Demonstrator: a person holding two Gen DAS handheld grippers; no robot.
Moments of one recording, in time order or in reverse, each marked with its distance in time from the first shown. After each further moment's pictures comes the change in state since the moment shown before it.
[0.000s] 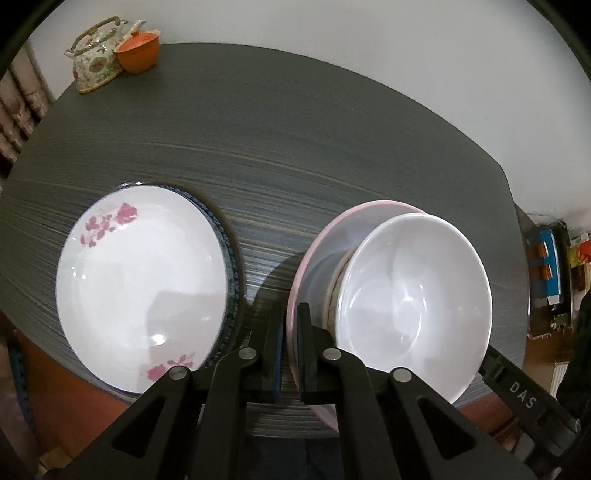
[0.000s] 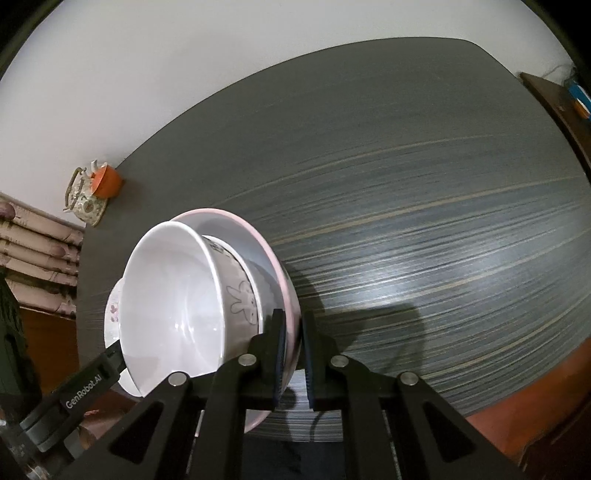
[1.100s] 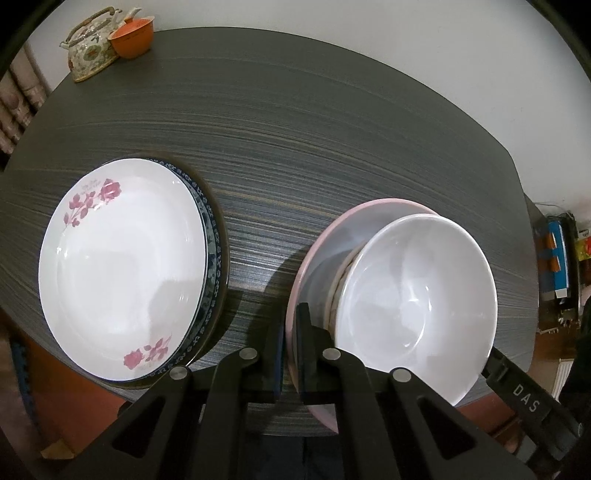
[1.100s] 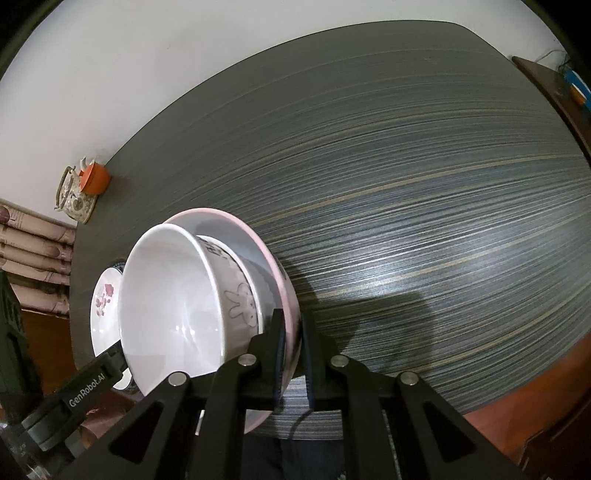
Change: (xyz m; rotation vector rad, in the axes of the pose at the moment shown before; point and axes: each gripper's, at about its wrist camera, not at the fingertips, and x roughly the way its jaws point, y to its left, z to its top) left arm 0.029 -0.026 -0.010 0.004 0.039 0.026; right arm 0.017 -0.024 -0.009 0.031 0.029 -0.015
